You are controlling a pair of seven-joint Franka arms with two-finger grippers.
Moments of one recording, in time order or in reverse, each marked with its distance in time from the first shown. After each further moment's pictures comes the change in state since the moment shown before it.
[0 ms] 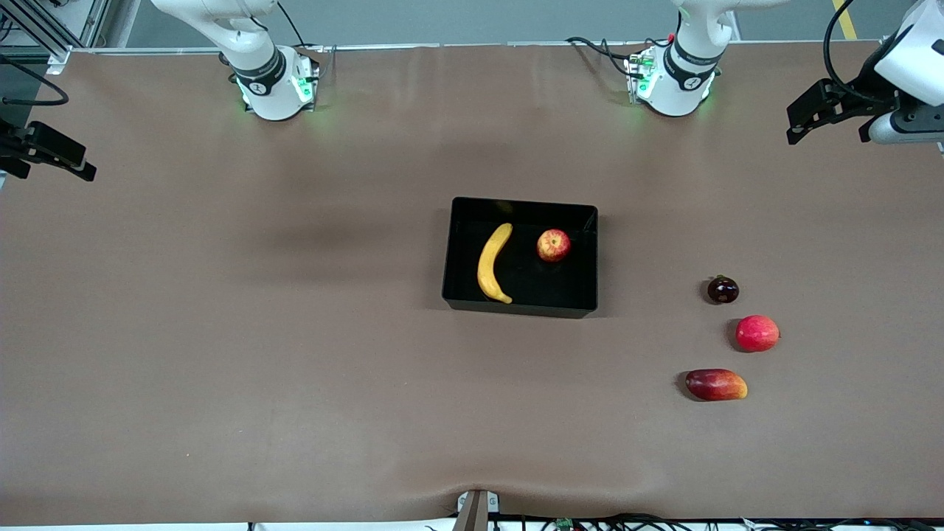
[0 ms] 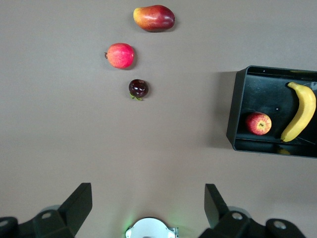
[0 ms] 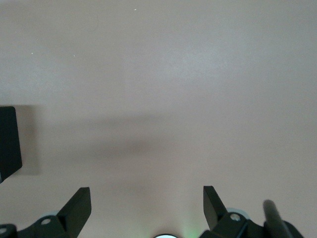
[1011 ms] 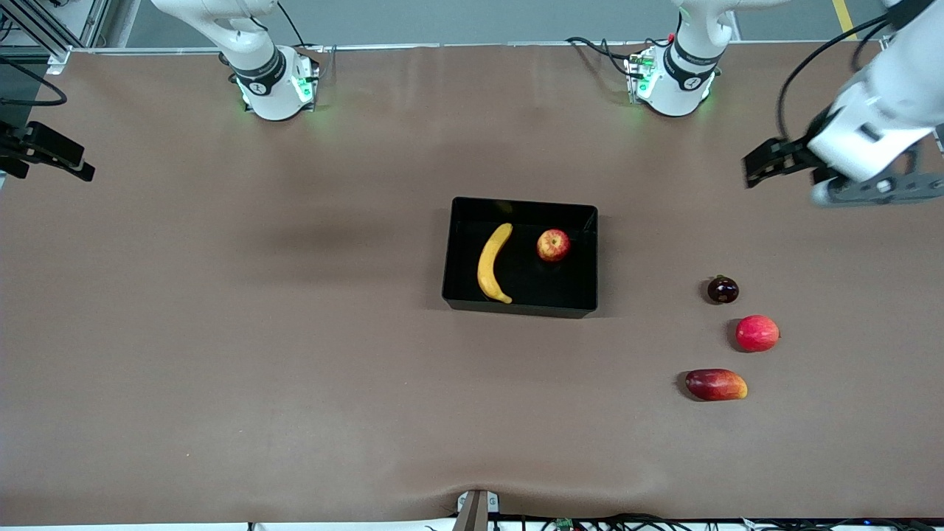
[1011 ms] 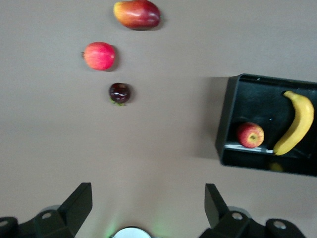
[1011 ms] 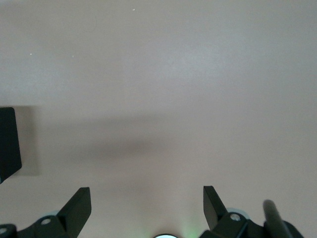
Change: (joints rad) left arm -0.006 0.138 -0.096 -0.007 -0.002 0.100 -0.149; right arm -0.007 0.000 0.000 0.000 0.000 0.000 0.000
